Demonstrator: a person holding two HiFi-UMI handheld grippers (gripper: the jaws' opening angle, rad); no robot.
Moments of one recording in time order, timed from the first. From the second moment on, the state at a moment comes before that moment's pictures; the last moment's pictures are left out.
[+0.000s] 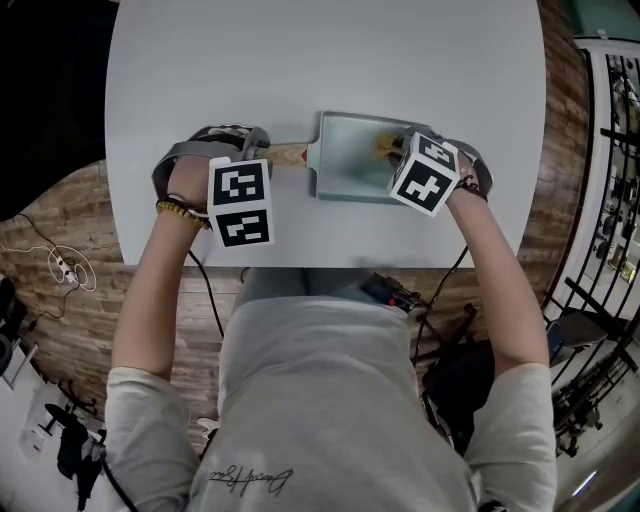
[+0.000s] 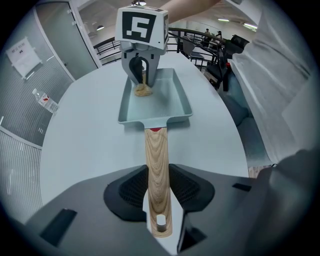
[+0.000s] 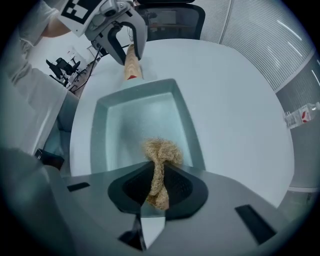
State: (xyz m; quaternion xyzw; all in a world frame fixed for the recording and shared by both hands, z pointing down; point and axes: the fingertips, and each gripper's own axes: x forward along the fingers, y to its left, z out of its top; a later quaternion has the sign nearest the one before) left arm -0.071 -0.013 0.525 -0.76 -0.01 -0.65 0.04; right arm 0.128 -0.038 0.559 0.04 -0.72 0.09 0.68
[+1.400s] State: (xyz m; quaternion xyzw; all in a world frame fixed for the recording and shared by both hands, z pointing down) left arm -0.074 -0.021 0.531 -0.77 0.04 -0.63 -0.01; right arm 0.136 0.023 0.562 -0.05 -0.70 0.12 0.70
